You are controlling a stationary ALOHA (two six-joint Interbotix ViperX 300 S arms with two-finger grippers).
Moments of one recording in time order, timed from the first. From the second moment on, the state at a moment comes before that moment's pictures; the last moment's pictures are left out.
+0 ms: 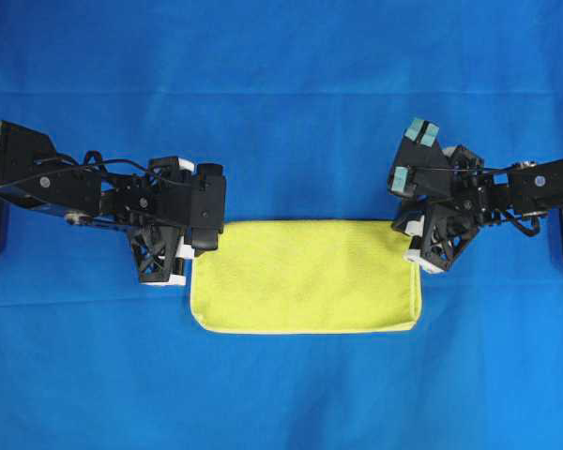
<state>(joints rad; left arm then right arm) -0.01 0.07 0.83 -0.02 0.01 0.05 -0.02 -0.07 0.97 -0.21 0.18 0.59</state>
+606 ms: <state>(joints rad) -0.02 0.01 0.71 -0.02 0.27 0.04 0.02 -0.19 0.97 -0.20 0.25 0.59</state>
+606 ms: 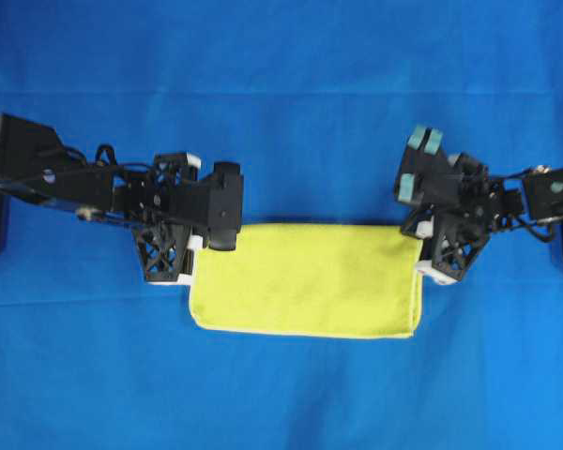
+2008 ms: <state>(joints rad) -0.16 -0.20 0.64 -0.02 0.16 -0.01 -0.31 -0.39 0.76 -0.38 0.44 0.57</state>
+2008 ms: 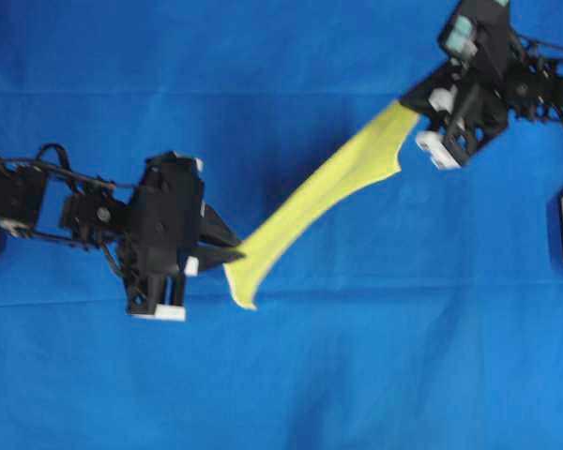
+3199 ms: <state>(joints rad) -0.19 0.14 0.36 -0.02 -0.08 0.23 -0.38 -0.26 0.66 -0.47 0.32 0.57</state>
